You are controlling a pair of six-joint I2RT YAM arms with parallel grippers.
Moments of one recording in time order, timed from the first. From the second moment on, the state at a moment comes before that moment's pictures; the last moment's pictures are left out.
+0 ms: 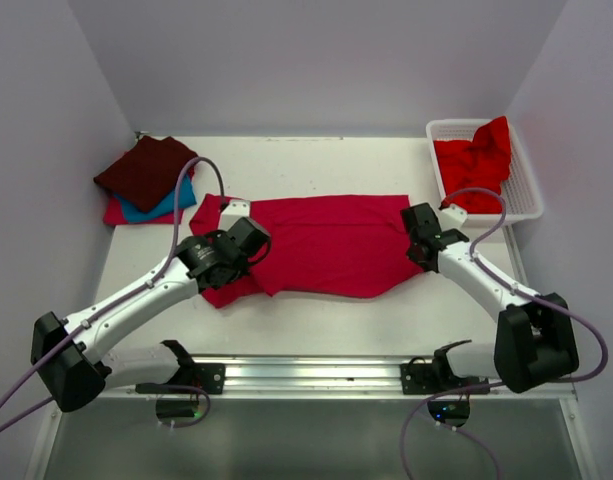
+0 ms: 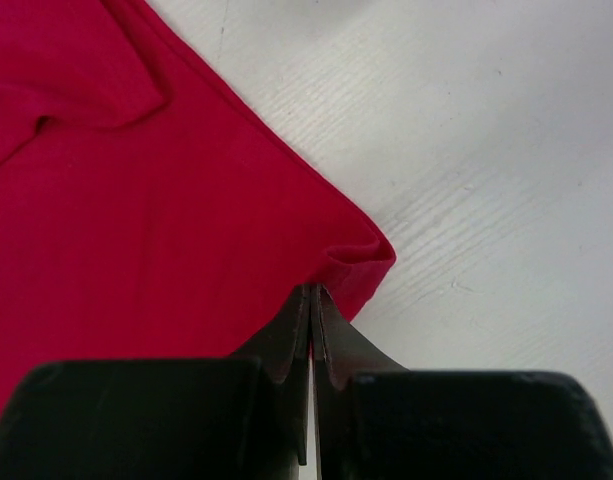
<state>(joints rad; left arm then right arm) -0.80 1.17 1.01 -0.96 -0.58 -0.66 0.31 1.29 0.80 -0.59 0.56 0.85</state>
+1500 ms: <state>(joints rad) -0.43 1.35 0.96 -0.55 -0.57 -0.33 0.21 1.71 1.10 -0.48 0.59 0.70</state>
